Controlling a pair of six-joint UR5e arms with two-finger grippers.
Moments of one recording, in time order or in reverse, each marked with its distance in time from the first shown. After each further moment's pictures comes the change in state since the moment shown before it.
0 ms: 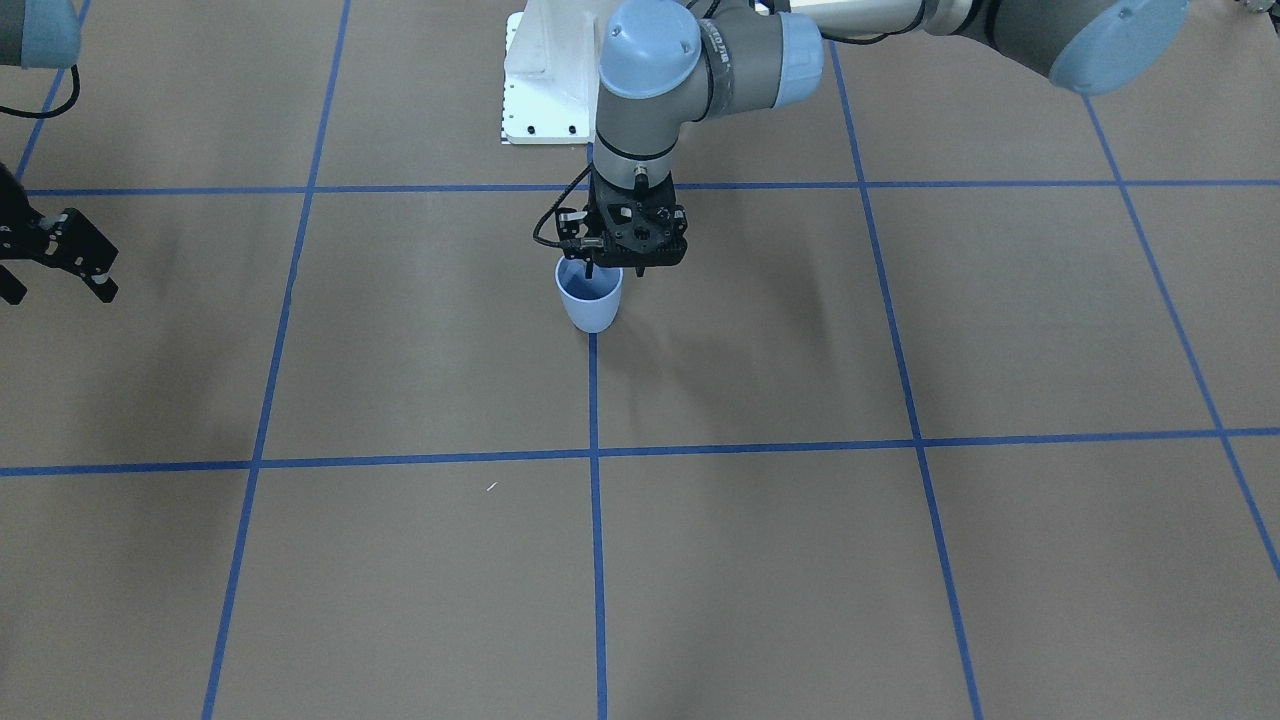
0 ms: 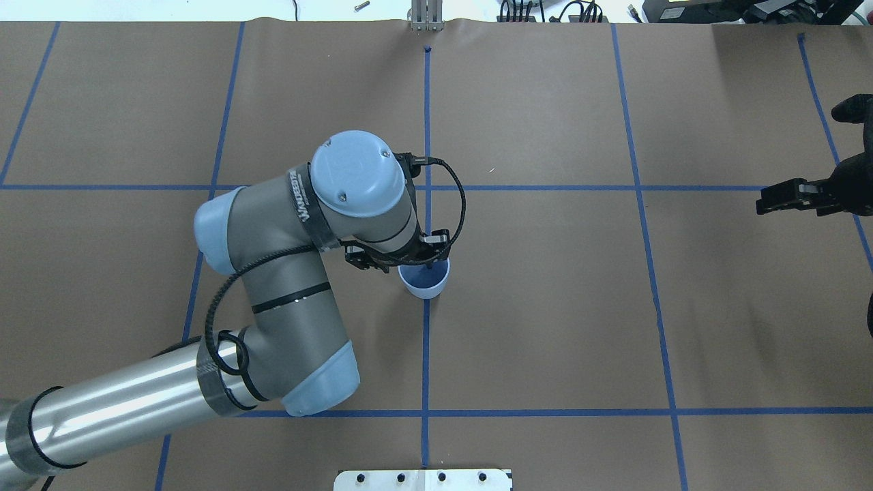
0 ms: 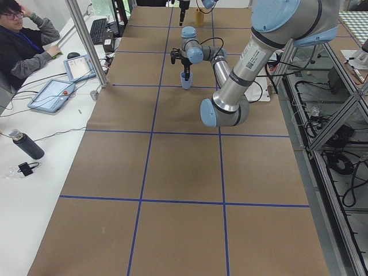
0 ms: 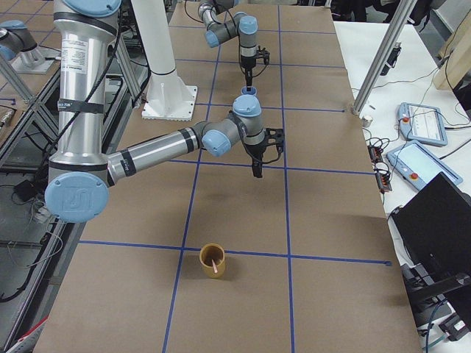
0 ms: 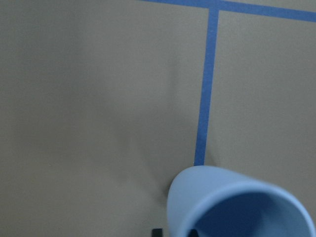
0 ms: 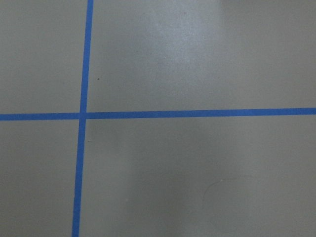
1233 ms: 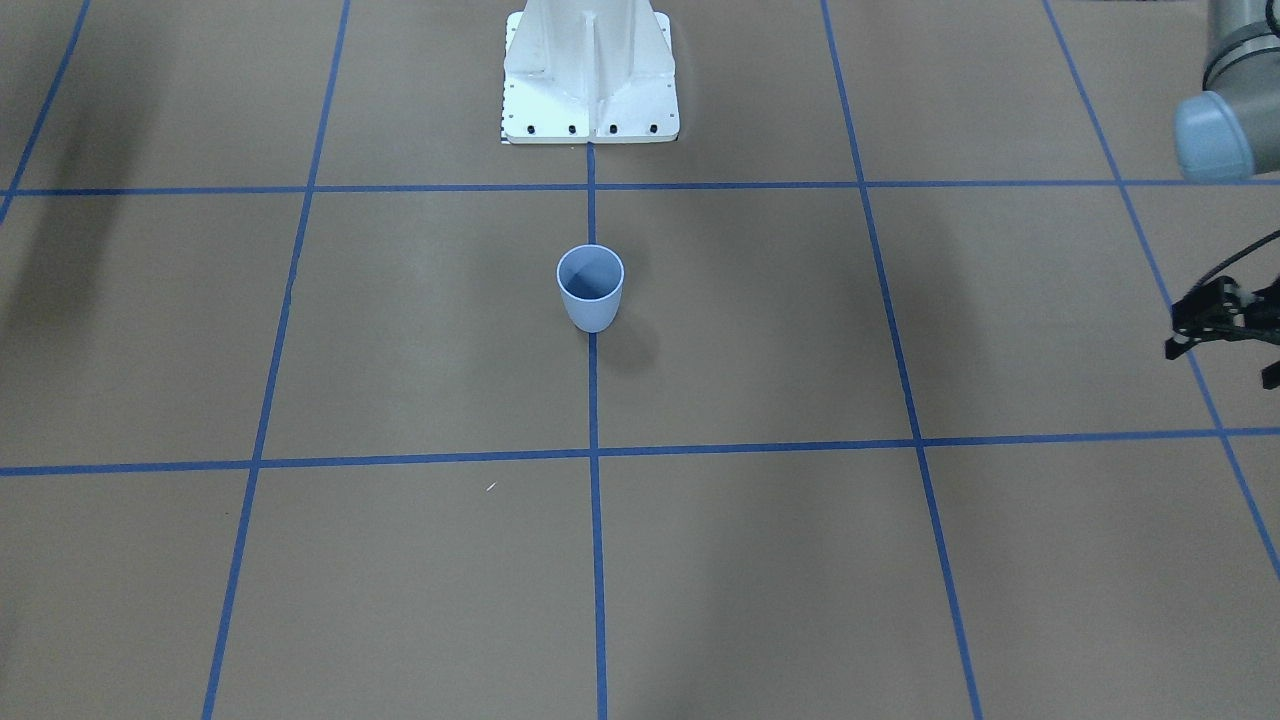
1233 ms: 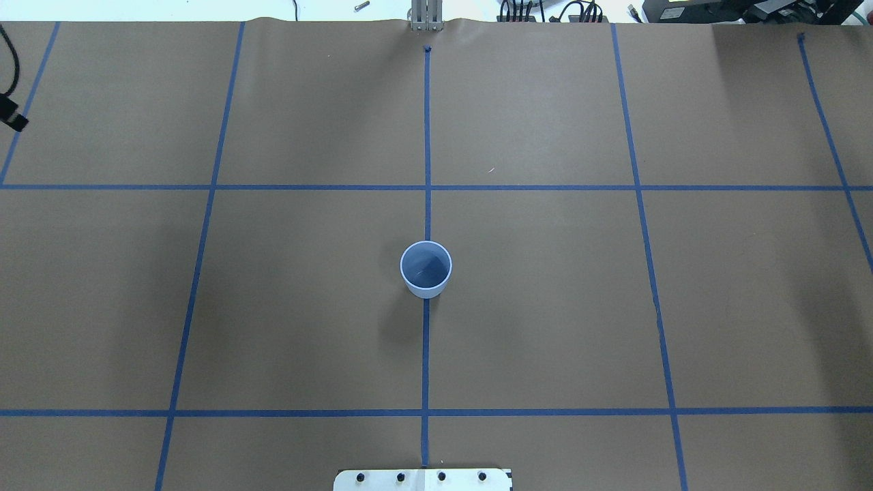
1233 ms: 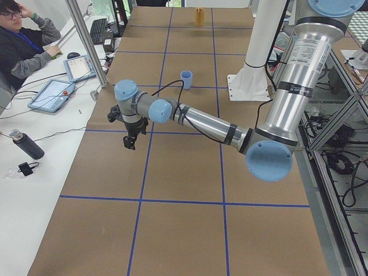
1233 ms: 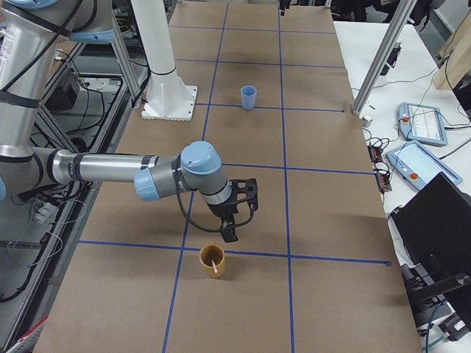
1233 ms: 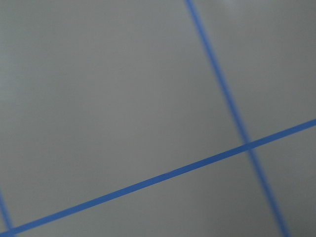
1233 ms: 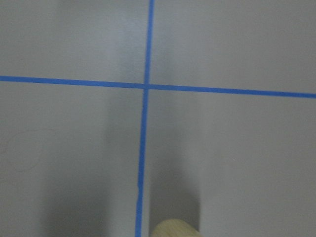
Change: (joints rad) left arm -0.825 0.522 0.084 -0.011 -0.393 1.389; right arm 0.585 -0.325 -0.049 0.002 0.141 -0.659
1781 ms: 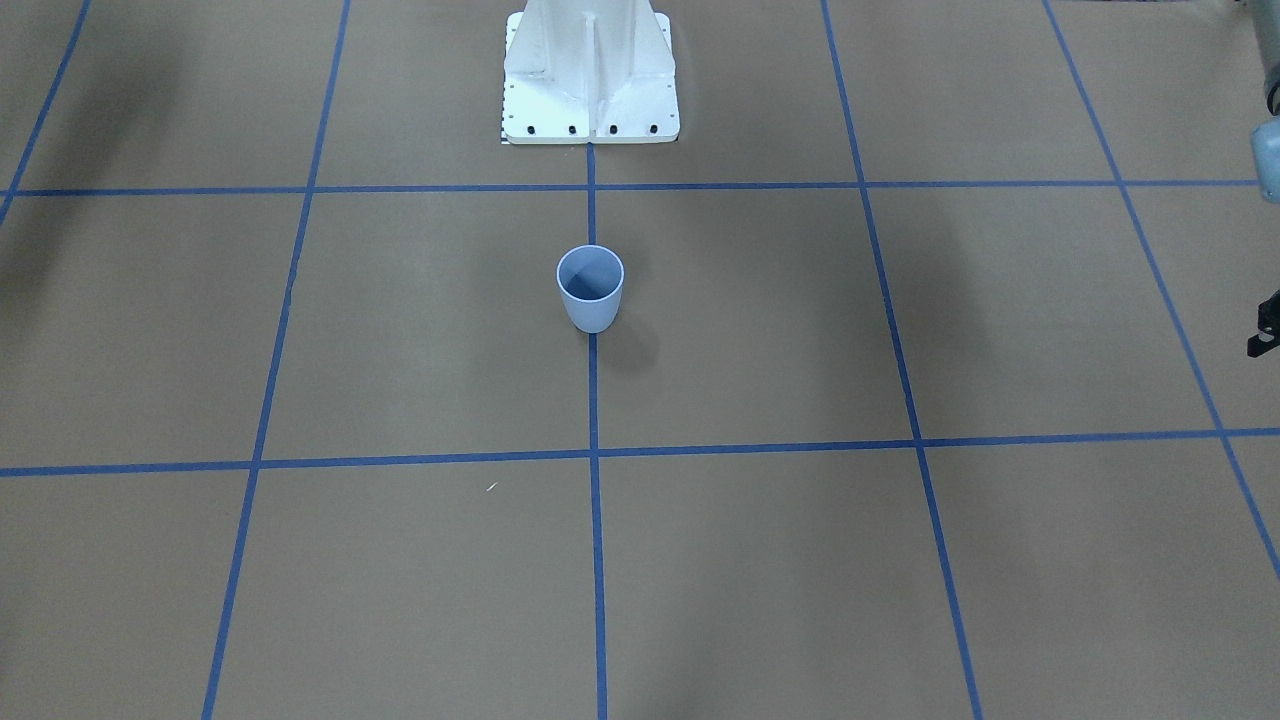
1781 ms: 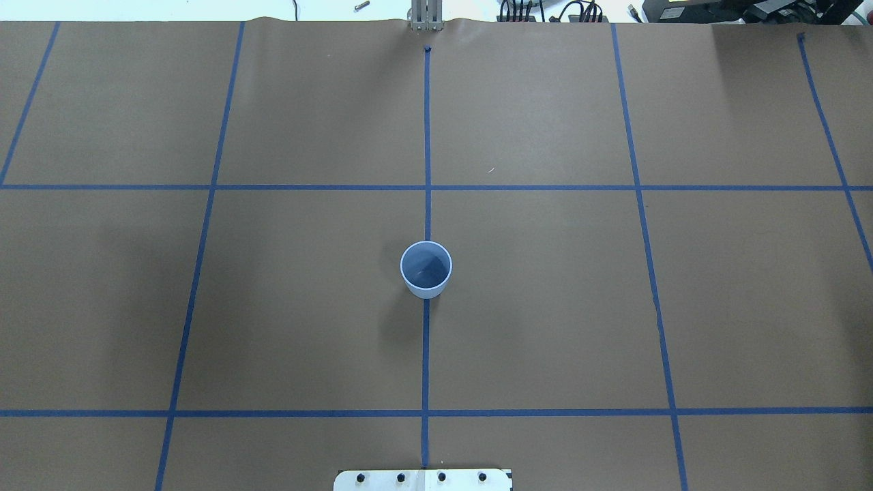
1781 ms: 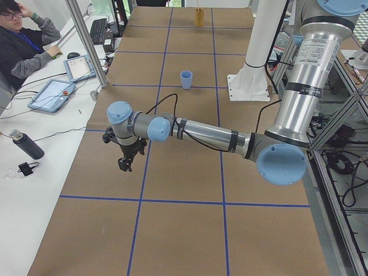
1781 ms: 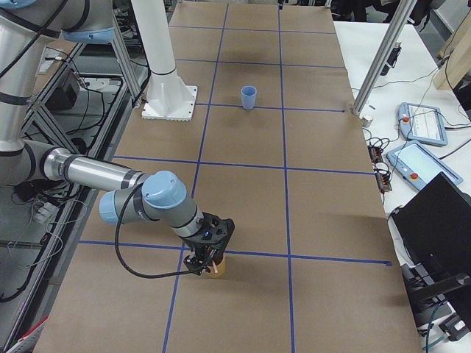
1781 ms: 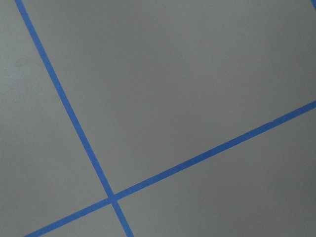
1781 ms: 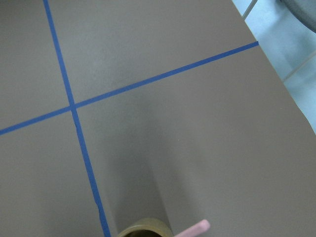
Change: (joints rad) left arm -0.053 0.026 0.069 -0.007 0.000 0.127; right arm 0.133 -0.045 -0.119 0.173 0.009 0.306
